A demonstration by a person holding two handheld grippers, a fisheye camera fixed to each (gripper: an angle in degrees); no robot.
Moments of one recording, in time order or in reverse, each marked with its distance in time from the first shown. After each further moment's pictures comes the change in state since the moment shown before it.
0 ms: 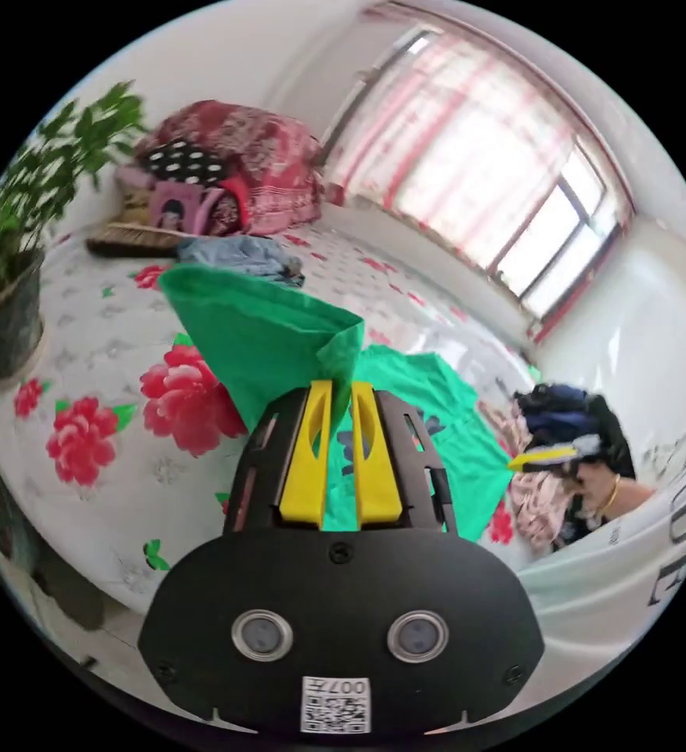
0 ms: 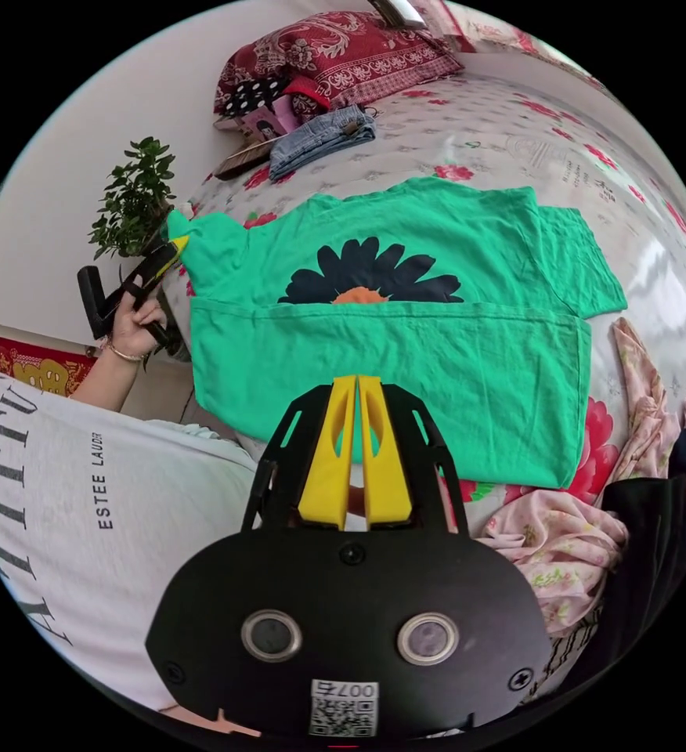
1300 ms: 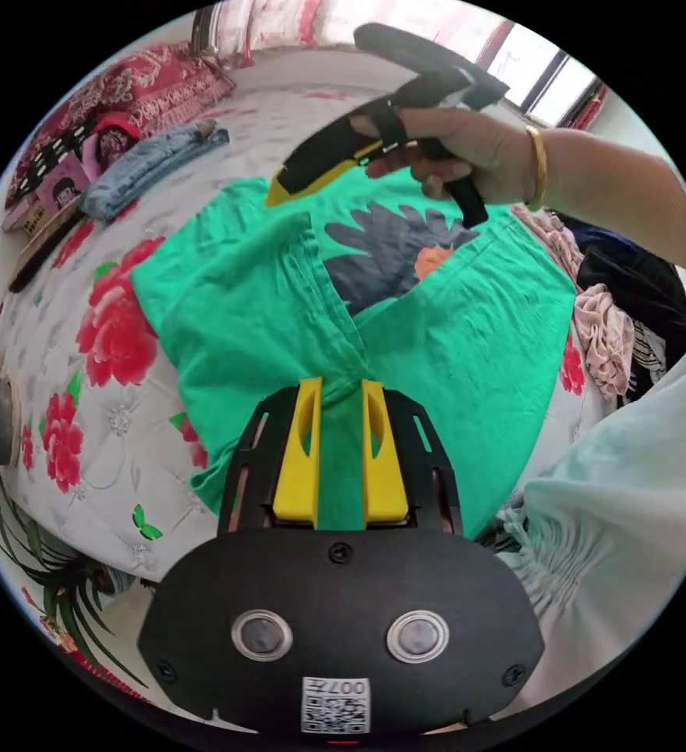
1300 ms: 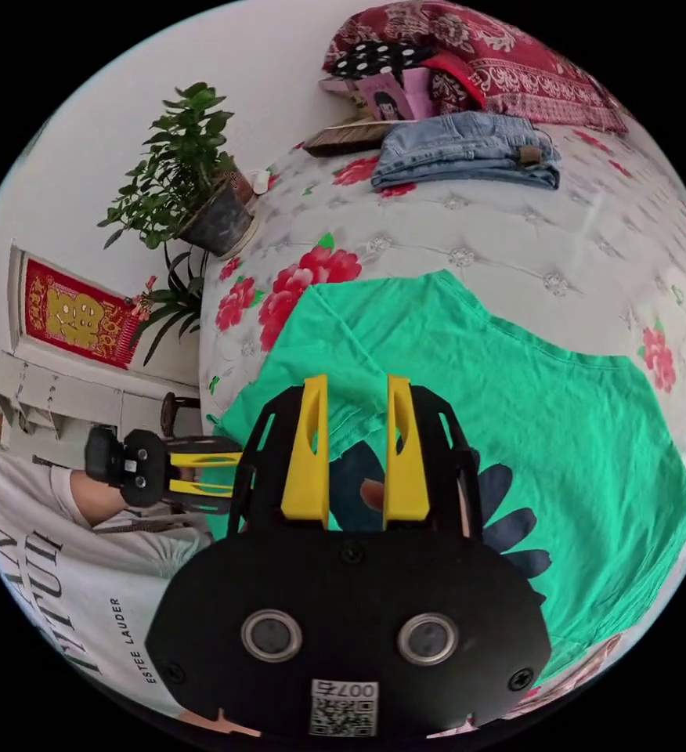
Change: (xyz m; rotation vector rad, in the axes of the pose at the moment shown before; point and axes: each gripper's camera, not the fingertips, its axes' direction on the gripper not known) left arm 0.172 0.079 0.238 -0.437 -0.047 0.169; right arm -0.117 -0.235 0.221 -0.156 -0.151 -0.362
